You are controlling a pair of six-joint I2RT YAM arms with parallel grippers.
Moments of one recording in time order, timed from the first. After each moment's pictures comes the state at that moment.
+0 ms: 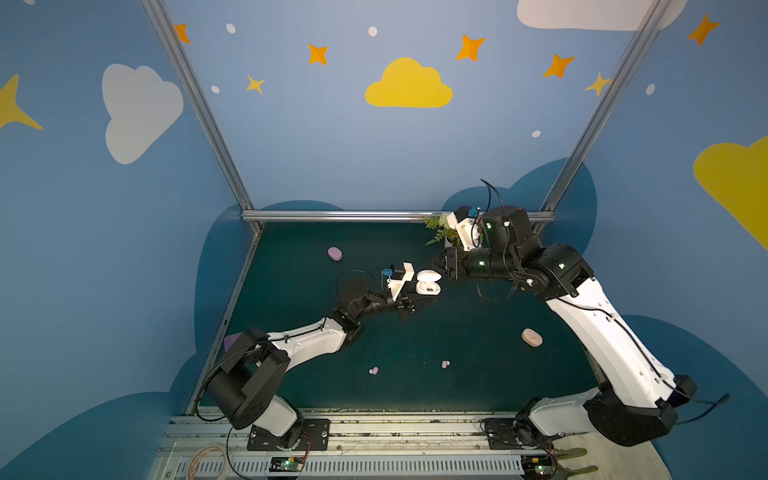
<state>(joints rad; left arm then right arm) -0.68 1.52 0.76 0.95 0.68 -0.22 0.69 1.44 1.84 -1.05 -0.26 0.46</state>
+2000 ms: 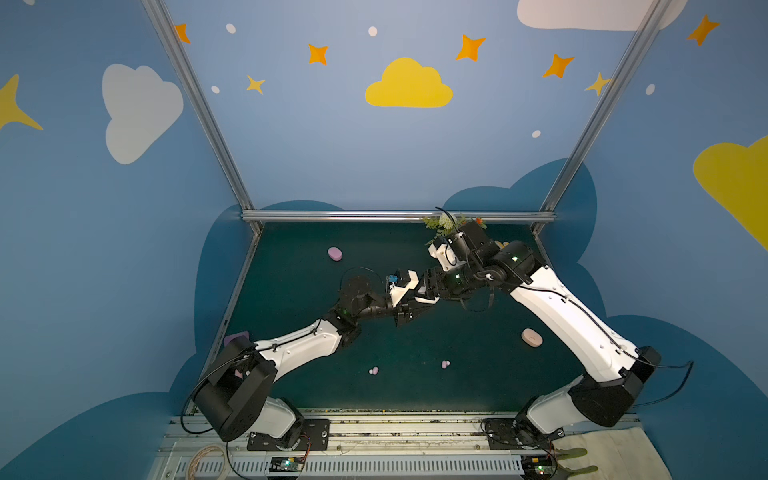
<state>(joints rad) -0.68 1.44 0.76 0.69 0.69 -0.04 0.75 1.52 1.72 -1.19 -0.29 0.58</state>
